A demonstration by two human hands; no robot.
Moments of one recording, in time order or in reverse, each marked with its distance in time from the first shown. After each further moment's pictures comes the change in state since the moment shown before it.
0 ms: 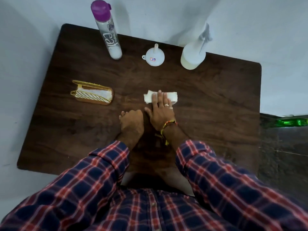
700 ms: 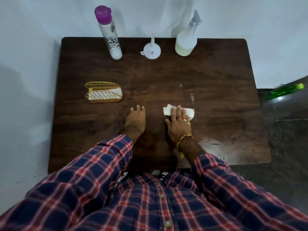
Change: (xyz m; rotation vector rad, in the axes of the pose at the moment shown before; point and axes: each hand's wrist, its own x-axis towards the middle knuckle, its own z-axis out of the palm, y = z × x) left_hand -0.015 -0.066 0.013 0.144 -0.174 0.262; right_hand -0.115 -0.028 0.050 0.041 0.016 0.351
